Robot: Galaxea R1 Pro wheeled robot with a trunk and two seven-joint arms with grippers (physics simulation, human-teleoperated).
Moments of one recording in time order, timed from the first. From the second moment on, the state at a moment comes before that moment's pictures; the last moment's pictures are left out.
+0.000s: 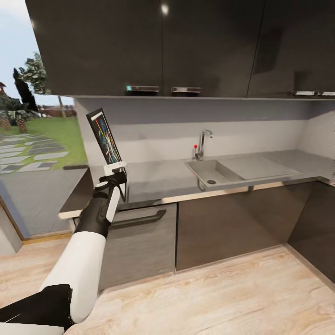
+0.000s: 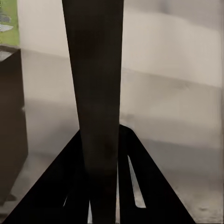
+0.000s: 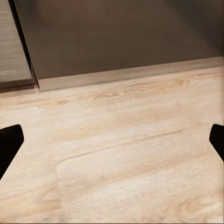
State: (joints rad) left arm -0.97 -0.17 0.16 -0.97 0.00 0.41 0.26; right arm 0.12 -0.05 0.00 -0.68 0.01 -0.60 -0.10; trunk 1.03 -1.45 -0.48
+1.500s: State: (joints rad) left arm -0.97 -0.17 0.15 -1.18 0.04 0.57 -0.25; right arm 0.12 -0.05 0.00 -0.68 0.01 -0.60 -0.10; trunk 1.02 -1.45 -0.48
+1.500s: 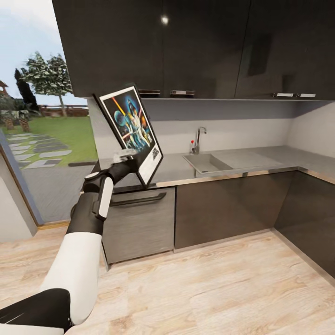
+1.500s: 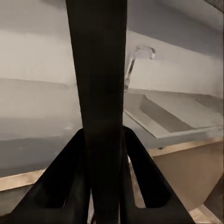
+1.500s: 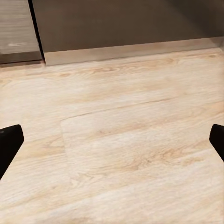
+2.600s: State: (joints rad) left arm -0.82 -0.05 0.15 -1.17 -0.25 0.51 -1.40; right arm 0.12 -0.06 -0.01 -0.68 0.01 -0.59 -0.10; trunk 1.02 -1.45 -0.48
